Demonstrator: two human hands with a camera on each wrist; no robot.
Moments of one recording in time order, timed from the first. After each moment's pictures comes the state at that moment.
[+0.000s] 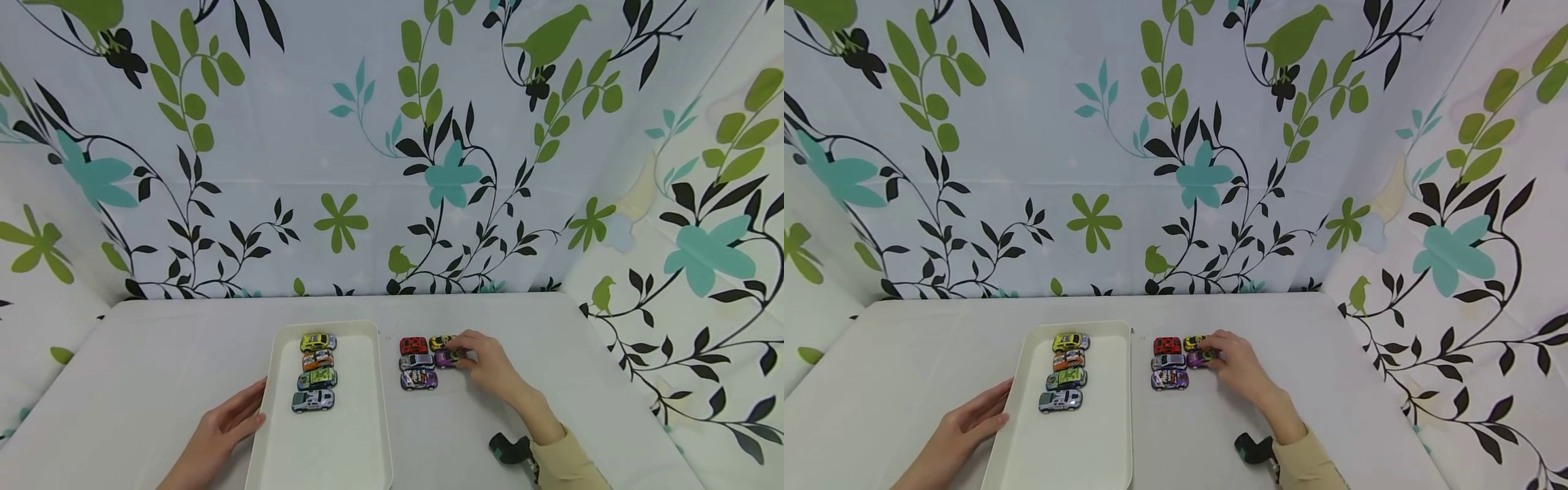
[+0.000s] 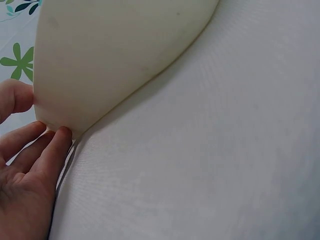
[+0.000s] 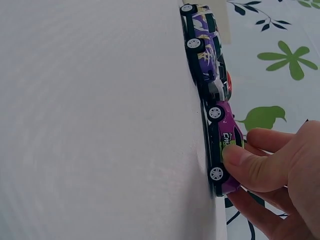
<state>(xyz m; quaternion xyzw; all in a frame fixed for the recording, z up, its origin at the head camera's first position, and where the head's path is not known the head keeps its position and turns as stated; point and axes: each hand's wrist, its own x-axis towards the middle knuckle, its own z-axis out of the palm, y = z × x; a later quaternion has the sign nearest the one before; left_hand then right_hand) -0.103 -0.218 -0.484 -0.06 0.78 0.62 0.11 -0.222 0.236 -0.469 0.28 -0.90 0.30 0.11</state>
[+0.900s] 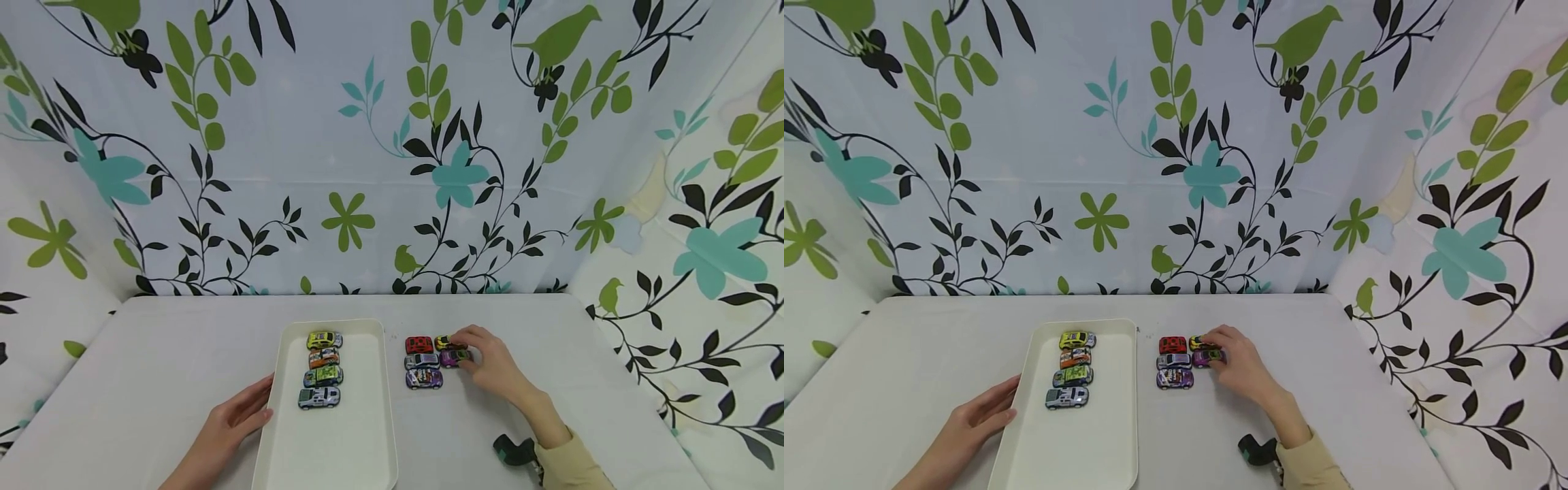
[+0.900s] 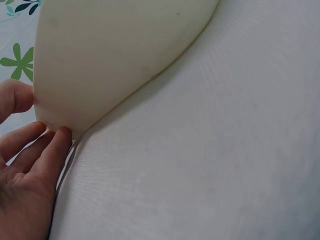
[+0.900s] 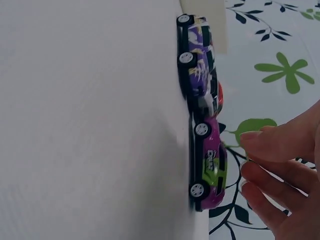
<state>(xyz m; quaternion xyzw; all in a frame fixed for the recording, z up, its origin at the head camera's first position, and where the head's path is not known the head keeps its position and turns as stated) -0.101 -0.219 -0.485 -0.05 0.76 0.64 0.10 -0.215 0.228 -0.459 0.28 -0.91 0.29 0.12</state>
